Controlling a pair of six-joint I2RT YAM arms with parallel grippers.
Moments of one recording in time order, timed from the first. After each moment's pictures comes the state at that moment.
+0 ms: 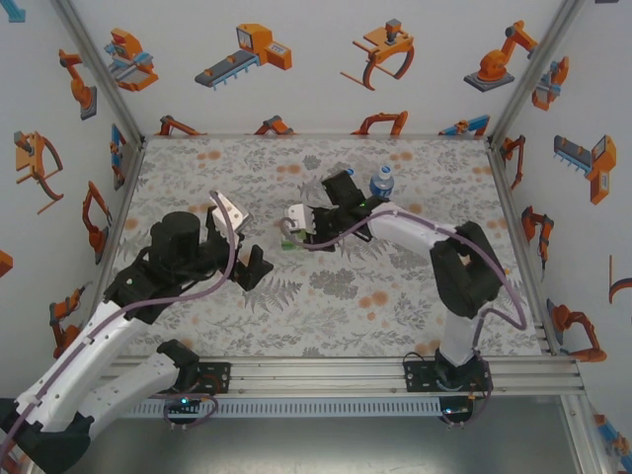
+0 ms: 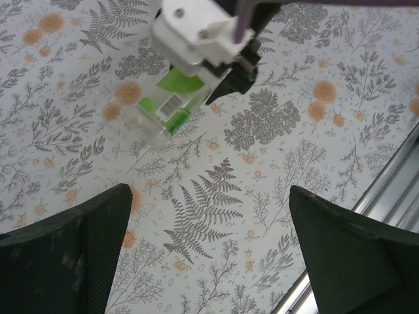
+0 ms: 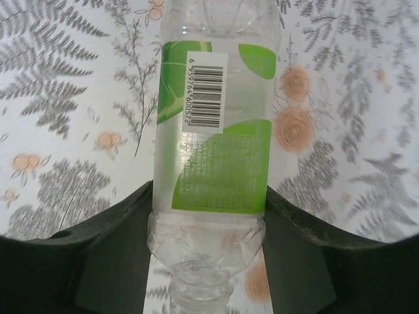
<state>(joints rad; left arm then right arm) -0.65 0.79 0.90 -0.54 0.21 0.07 0.67 1.81 1.28 -0.35 -0.55 -1.00</state>
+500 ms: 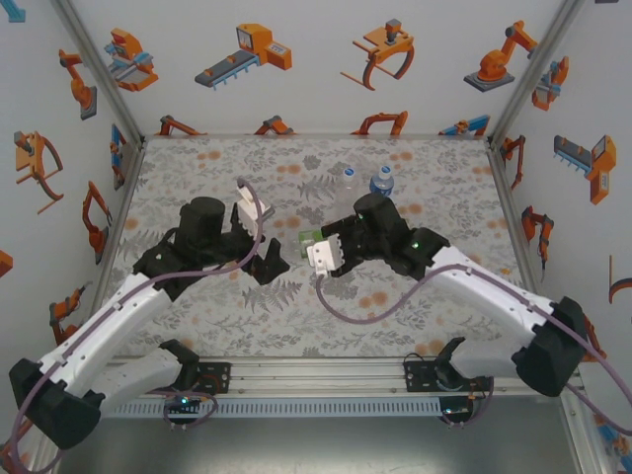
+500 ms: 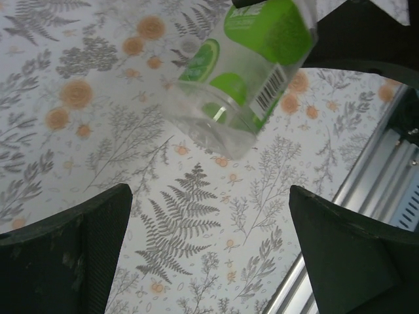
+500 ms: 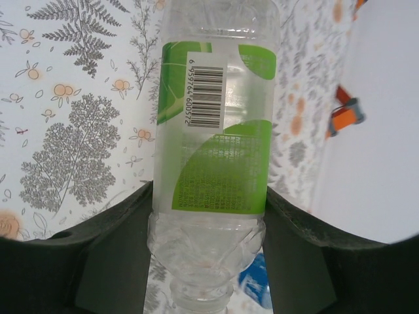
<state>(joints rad) -0.64 1.00 0.92 -0.47 0.38 0.06 0.81 1.24 1.03 -0.45 -0.30 -1.20</state>
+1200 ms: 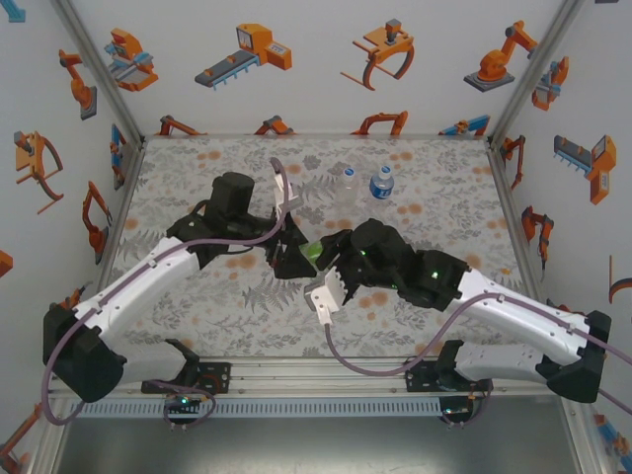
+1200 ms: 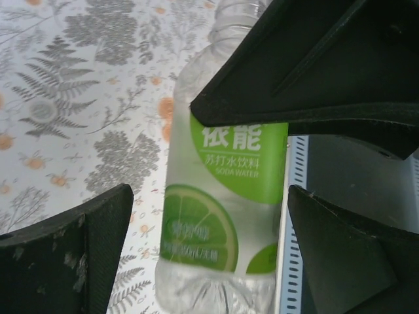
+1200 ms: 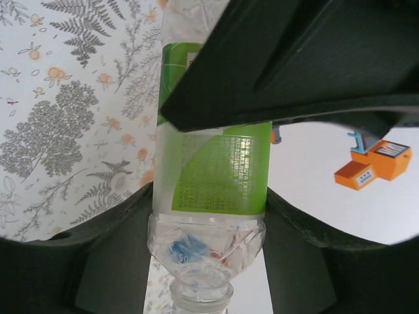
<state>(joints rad) -0.67 1.27 1.08 -0.41 0.86 0.06 1.08 1.10 1.09 -0.58 -0.04 -1.36</state>
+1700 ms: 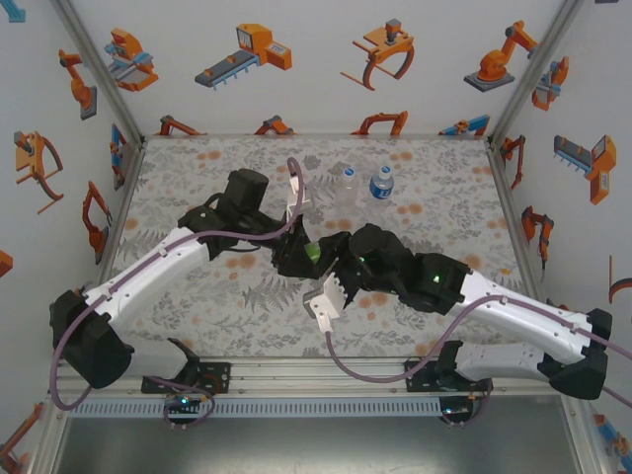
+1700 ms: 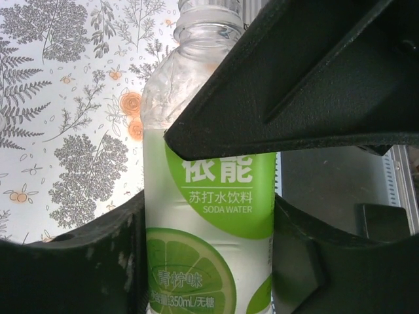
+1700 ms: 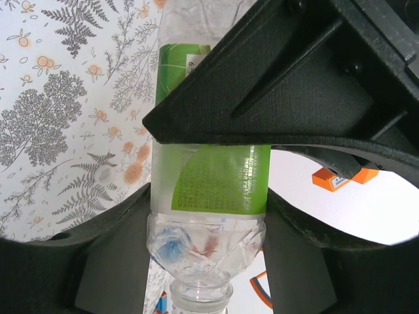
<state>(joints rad) -0.71 1.34 1.17 -0.52 0.94 0.14 1.14 1.09 1.11 -0.61 0.02 -1.41</state>
